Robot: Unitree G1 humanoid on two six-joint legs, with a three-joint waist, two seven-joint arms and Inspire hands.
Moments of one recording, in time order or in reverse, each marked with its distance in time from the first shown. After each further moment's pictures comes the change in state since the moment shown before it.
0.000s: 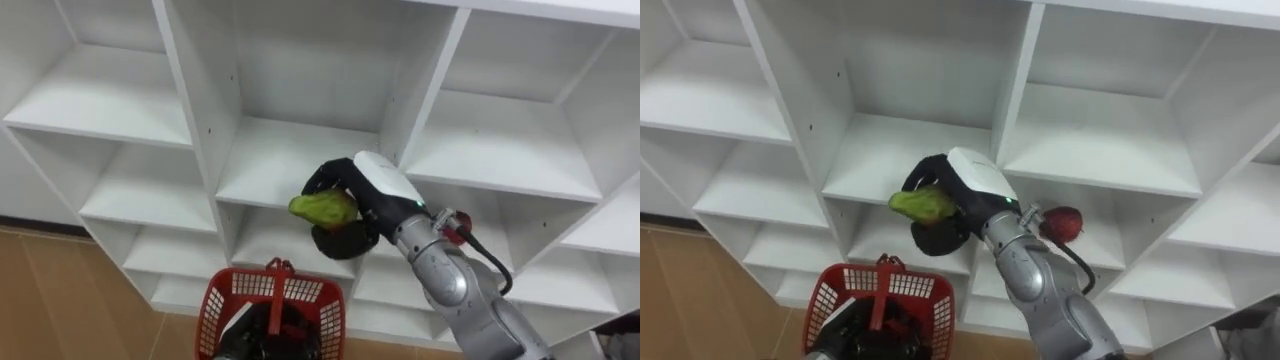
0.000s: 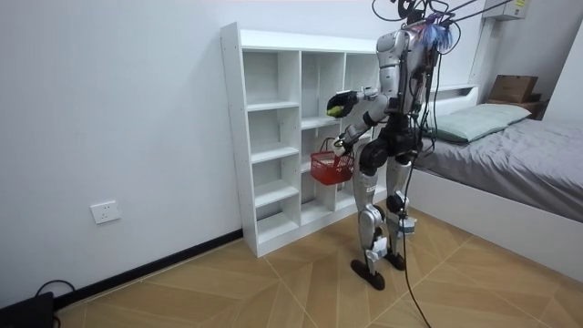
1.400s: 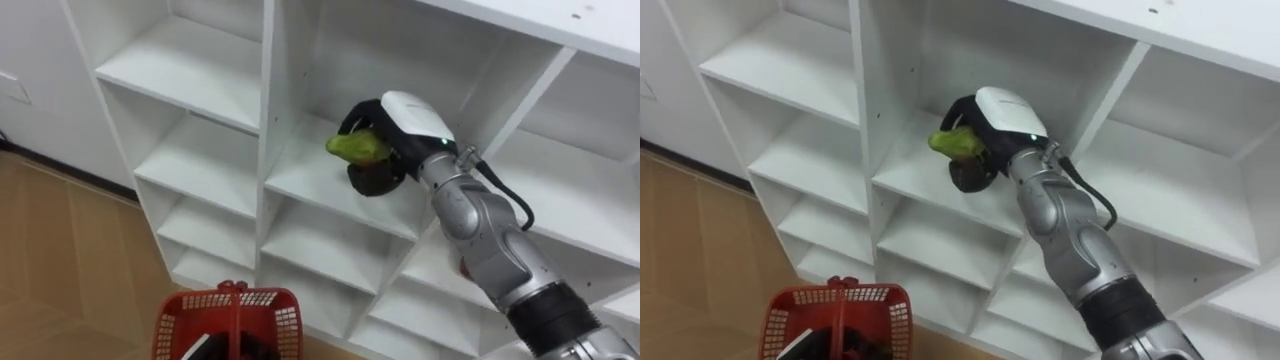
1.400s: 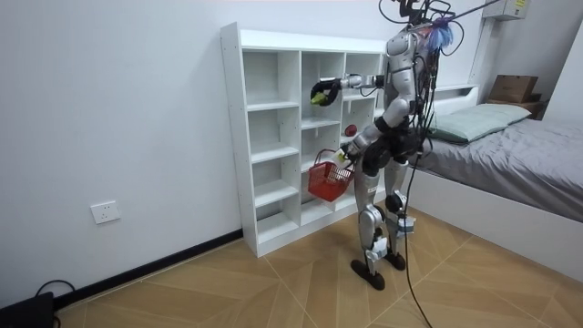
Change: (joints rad) left arm 0.096 0.047 0.114 -0.012 0.032 0.008 -0.067; right arm -0.282 -0.086 -0.026 0.139 -0.065 0.041 -0.066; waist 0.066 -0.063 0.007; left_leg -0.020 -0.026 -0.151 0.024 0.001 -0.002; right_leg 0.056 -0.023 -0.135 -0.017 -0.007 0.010
